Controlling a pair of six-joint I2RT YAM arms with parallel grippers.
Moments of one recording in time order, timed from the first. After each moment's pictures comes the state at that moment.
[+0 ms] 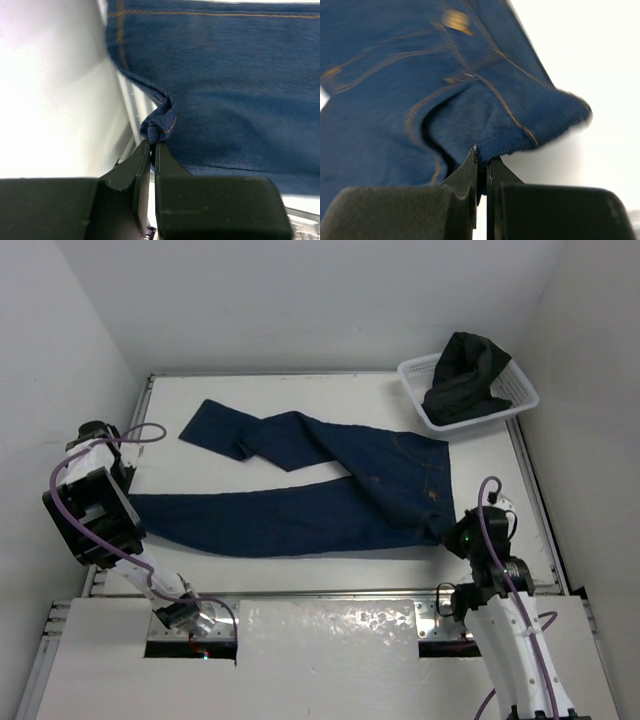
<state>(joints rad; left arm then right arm) 0.56 1.71 1.21 -0.85 -0.22 0.64 0.03 0.41 0.30 -0.63 0.04 0.63</state>
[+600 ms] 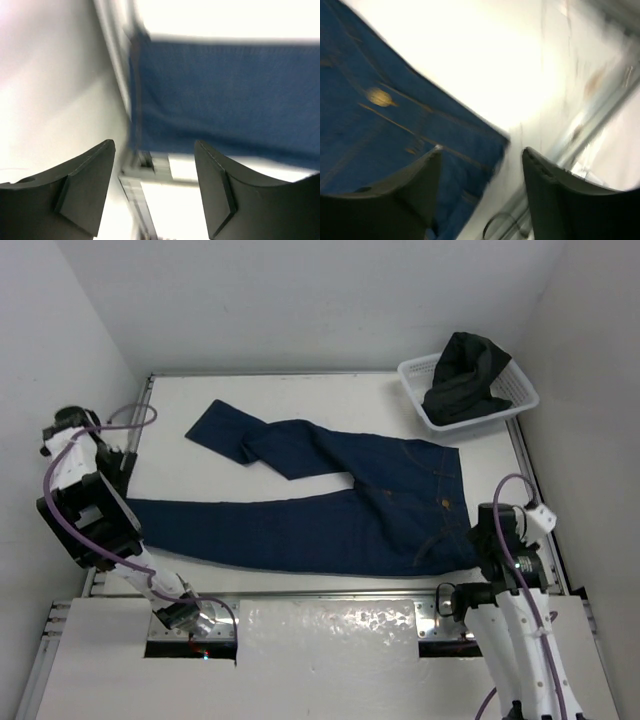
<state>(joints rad) 0.61 1.70 1.36 -0.99 -0.05 0.71 0.03 0.46 0.46 -0.98 0.56 0.83</state>
